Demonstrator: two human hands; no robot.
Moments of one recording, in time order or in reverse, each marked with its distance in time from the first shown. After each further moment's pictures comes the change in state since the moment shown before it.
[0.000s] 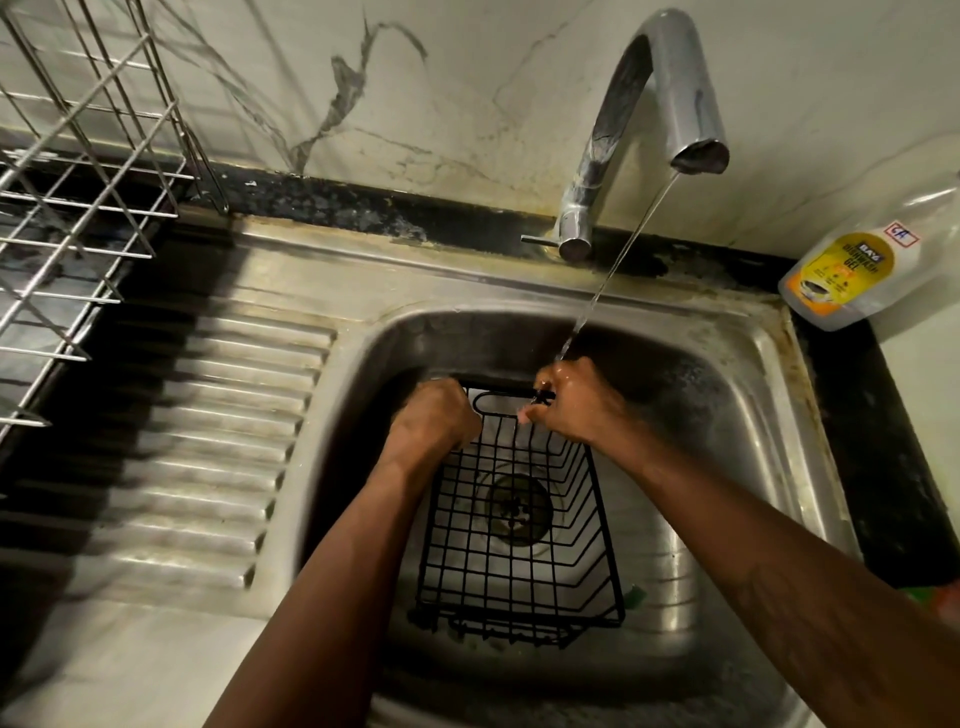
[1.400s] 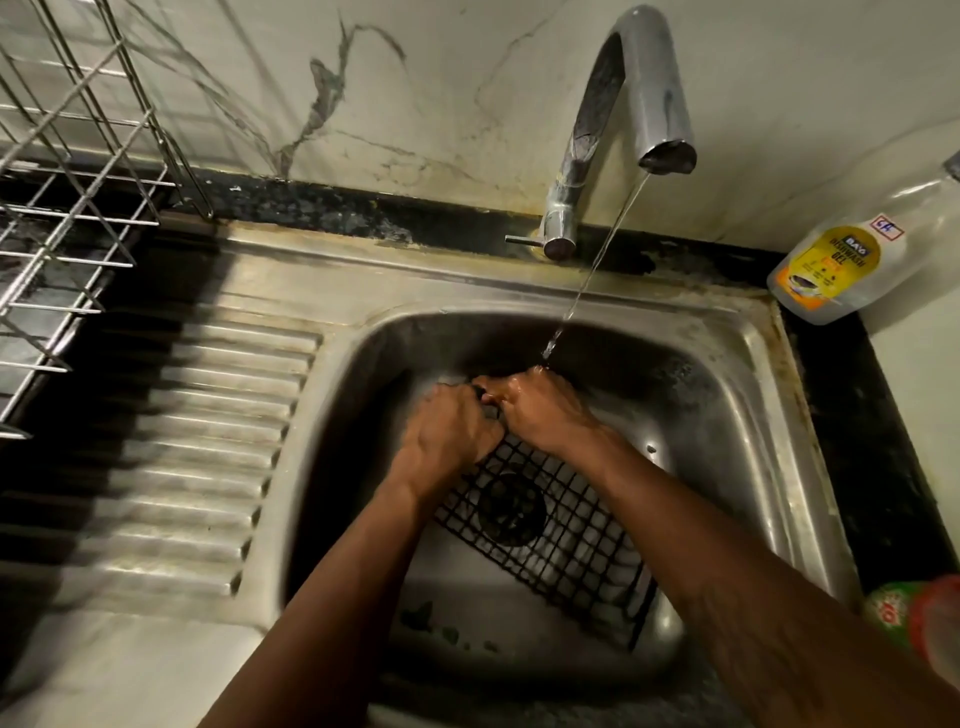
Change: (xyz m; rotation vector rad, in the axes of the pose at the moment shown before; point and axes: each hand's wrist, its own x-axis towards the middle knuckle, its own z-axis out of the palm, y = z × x) left_hand -0.014 0.008 0.015 0.134 0.082 0.249; right_hand -0.014 -0.031 -0.004 -0.042 -0.006 -0.300
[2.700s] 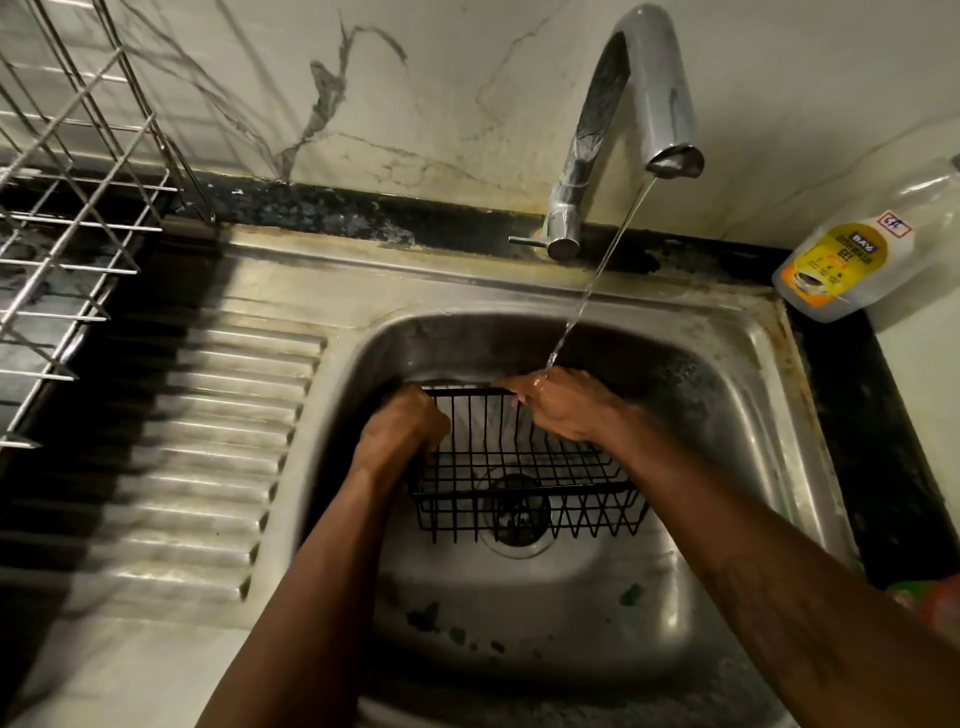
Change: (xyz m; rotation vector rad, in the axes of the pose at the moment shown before) left_hand 0.014 -0.033 -0.021 -0.100 -0.234 -0.392; right_hand 0.007 0.034 -0.003 -0.111 -0.227 -0.040
